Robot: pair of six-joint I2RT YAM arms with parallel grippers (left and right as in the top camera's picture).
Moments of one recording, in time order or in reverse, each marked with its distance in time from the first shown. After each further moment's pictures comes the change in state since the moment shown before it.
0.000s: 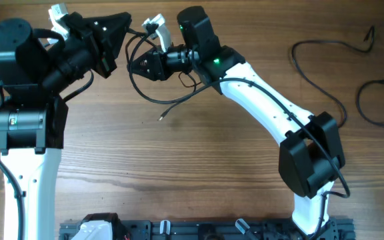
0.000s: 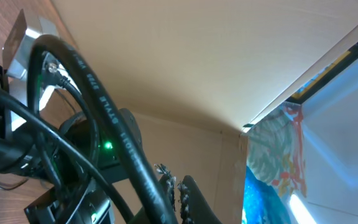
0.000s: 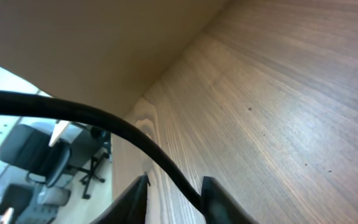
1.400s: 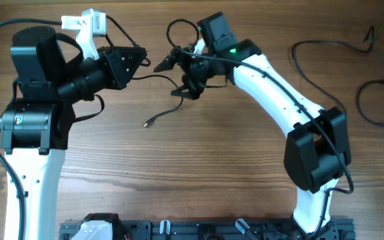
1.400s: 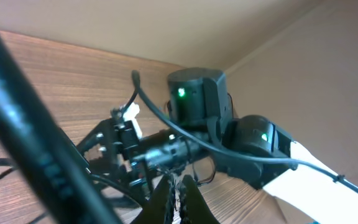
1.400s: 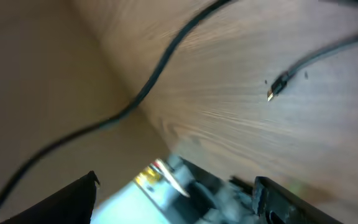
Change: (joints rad) left arm -0.045 0.000 0.000 -0.332 -0.007 1.226; right arm -0.084 0.006 -0.002 -0.449 0.062 0.936
